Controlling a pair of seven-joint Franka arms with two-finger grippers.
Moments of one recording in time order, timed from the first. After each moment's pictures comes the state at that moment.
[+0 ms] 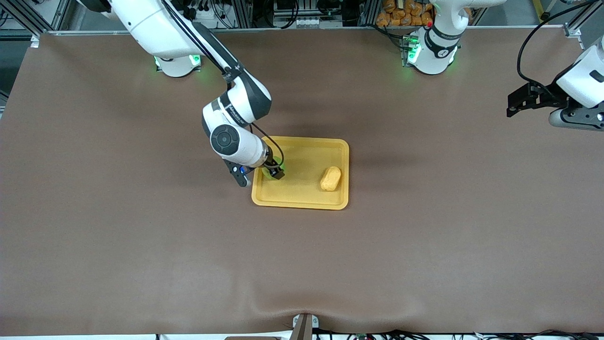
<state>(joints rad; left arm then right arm) -0.03 -0.05 -0.04 -1.64 0.05 1.56 0.09 0.43 0.54 0.20 -1.75 0.23 2.17 1.44</state>
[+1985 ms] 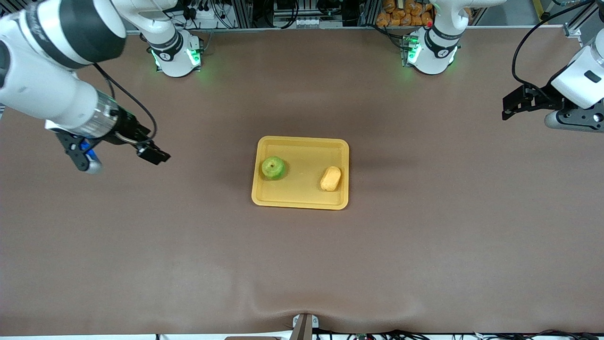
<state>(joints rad) -0.03 -0.04 -0.07 -1.62 0.05 1.58 0.05 0.02 0.09 0.19 -1.63 0.16 1.66 1.01</state>
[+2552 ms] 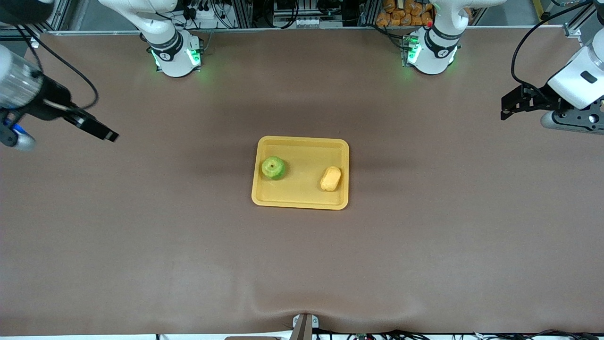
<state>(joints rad) -0.03 -0.04 -0.07 -1.62 0.05 1.58 0.08 -0.13 -0.03 0.17 -1.61 0.15 1.54 0.60</state>
